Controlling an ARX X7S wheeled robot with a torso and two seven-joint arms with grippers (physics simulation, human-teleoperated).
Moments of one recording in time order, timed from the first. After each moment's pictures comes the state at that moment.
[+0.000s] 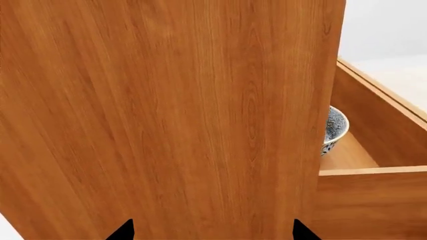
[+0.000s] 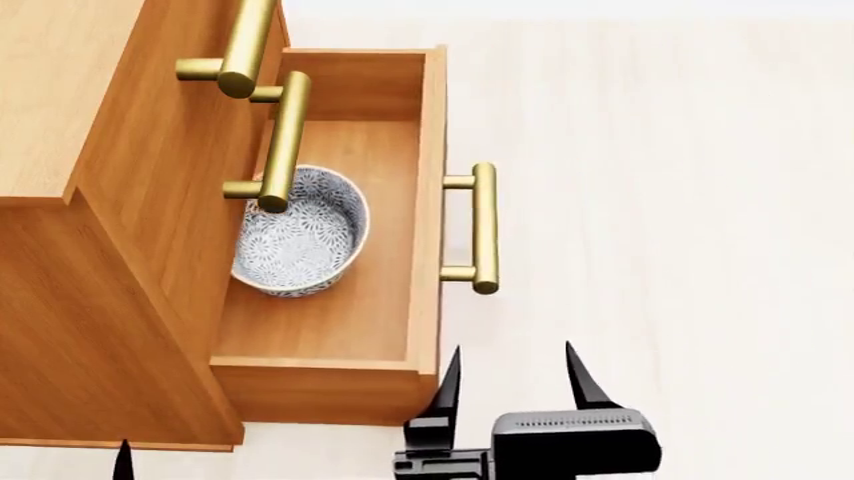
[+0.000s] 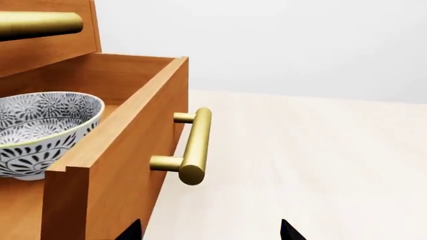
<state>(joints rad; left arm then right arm) 0.09 -0.54 0.38 0.76 -0.38 -0.42 -0.71 0.69 0.49 -1.28 0.31 0.70 -0.45 0.83</state>
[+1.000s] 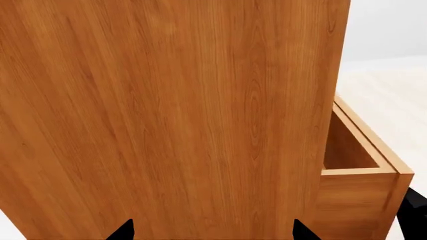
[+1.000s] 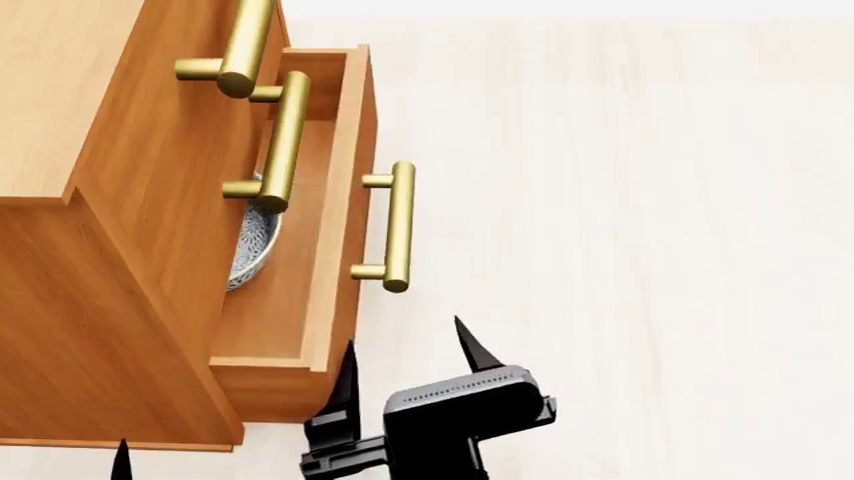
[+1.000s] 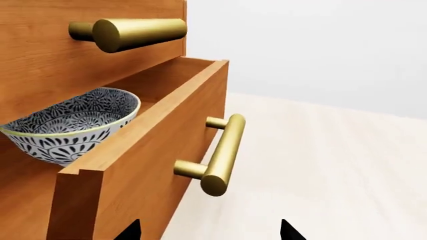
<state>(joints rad) 0.09 -0.55 0.38 0.76 -0.38 -0.41 -0.72 0.77 0.35 -1.34 0.38 0.69 -0.37 0.70</state>
